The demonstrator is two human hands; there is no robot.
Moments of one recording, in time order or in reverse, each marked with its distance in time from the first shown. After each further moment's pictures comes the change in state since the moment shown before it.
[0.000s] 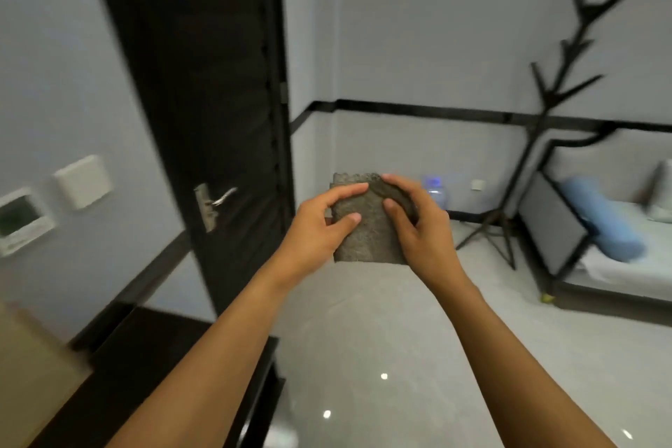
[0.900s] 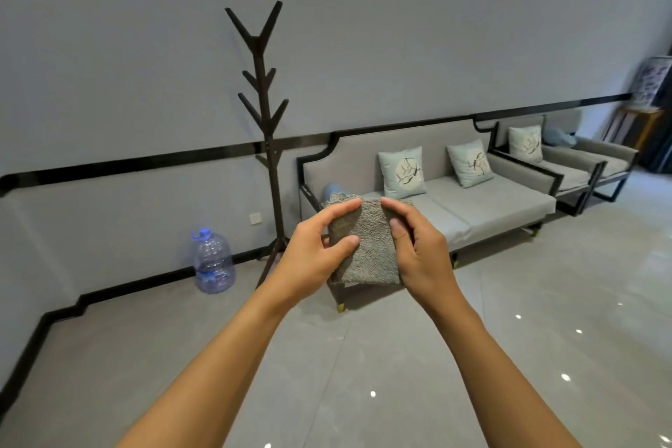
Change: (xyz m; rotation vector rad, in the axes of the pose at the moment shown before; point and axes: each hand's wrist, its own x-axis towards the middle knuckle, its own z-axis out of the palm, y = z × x) left_hand 0.267 0.050 0.717 -0.250 -0.587 0.172; right_hand -0.020 0.294 -0.668 -0.406 0.506 0.143
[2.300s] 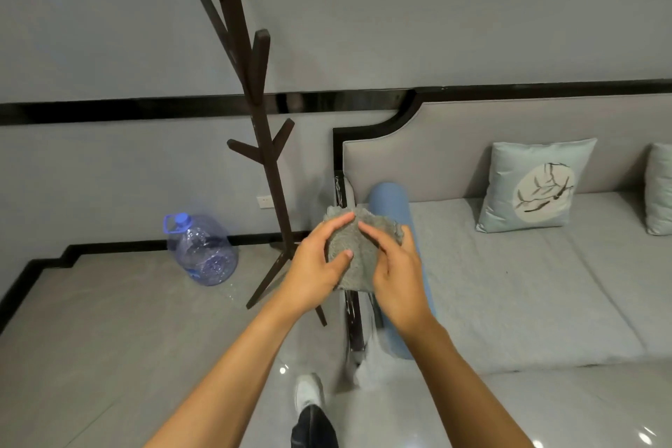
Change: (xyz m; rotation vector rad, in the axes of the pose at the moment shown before) left_hand 0.717 -0.548 -0.118 0.187 0.309 -0.384; right_hand 0.586 0.669 0.321 0.070 -0.428 0.275
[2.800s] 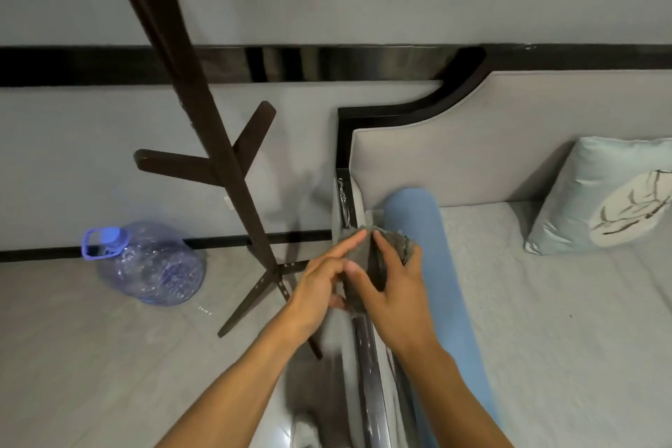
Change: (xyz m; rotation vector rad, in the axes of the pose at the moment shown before) left_hand 0.262 -0.227 -0.018 -0.439 -0.117 -0.456; right_hand 0.227 0.199 0.162 -0.170 -0.105 0.234
